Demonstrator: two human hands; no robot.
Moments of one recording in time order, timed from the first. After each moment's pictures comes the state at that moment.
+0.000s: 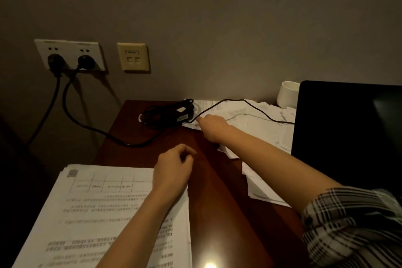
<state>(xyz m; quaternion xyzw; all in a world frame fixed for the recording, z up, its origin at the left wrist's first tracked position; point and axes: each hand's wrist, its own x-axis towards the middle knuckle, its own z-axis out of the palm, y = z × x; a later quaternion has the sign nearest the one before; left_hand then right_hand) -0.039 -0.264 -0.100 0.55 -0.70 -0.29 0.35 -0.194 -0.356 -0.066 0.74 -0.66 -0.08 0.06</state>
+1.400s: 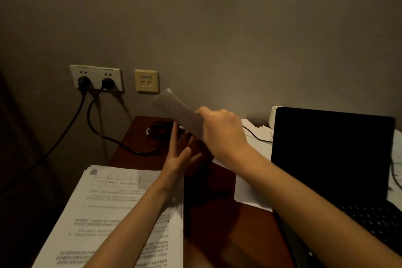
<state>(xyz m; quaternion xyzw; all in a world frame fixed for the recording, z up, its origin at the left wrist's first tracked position) -0.038 -0.244 -0.066 0.20 -0.53 -0.63 0.53 -0.147 -0.198 0.058 0.72 -0.64 0.19 0.19</state>
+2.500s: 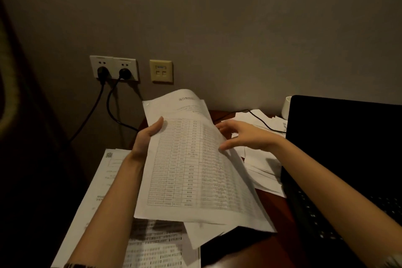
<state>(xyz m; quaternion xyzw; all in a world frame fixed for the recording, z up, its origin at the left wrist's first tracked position) 0.053 -0.250 -0.032 0.14 -0.33 -0.86 0.37 -0.212 -0.228 0.012 0.73 -0.56 0.18 -0.36</state>
